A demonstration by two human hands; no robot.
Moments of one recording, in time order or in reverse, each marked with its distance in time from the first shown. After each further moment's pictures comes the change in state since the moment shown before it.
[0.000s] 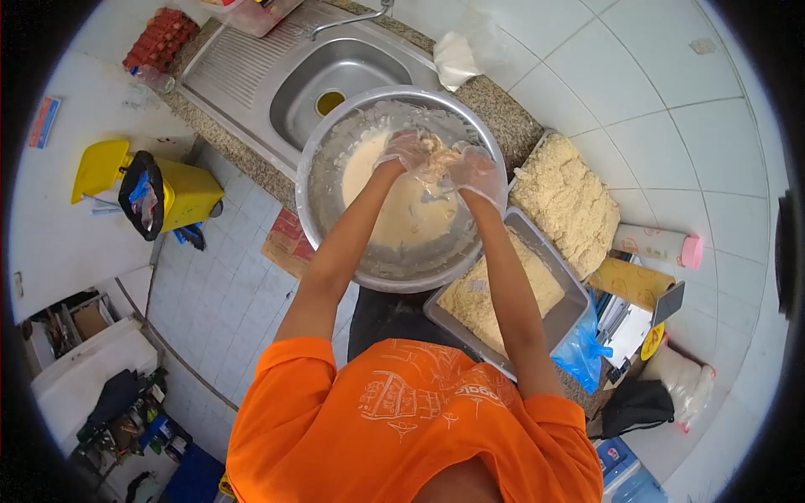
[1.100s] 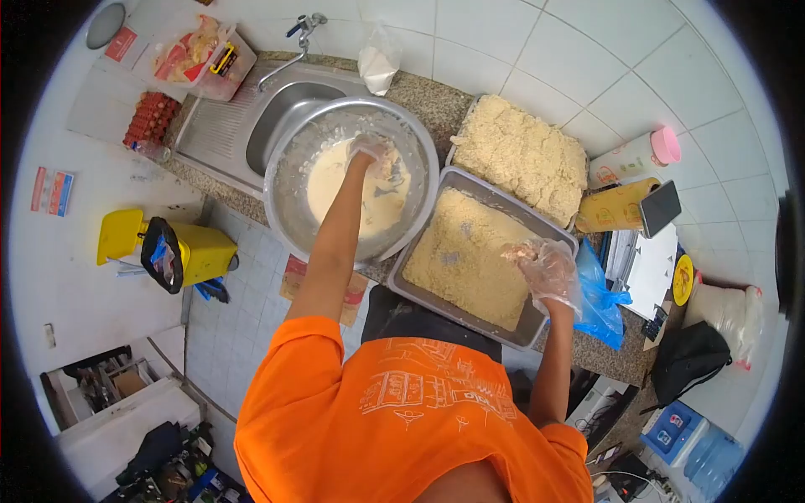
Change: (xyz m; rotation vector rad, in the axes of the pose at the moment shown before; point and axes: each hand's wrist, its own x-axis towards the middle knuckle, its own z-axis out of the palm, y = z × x) left_hand 0.057 -0.019 0.060 0.430 0.094 0.298; right_hand -0.274 0.213 -0.111 0.028 0.218 0.069
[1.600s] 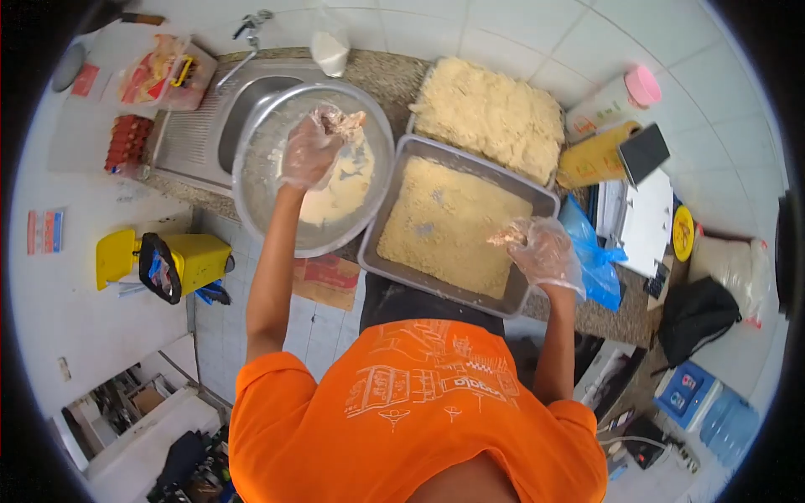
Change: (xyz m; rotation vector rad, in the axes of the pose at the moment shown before) left_hand -0.131 0.172 -0.247 -0.665 0.364 -0.077; right_hand -0.036 0.053 -0.006 0.000 -0.040 -0.081
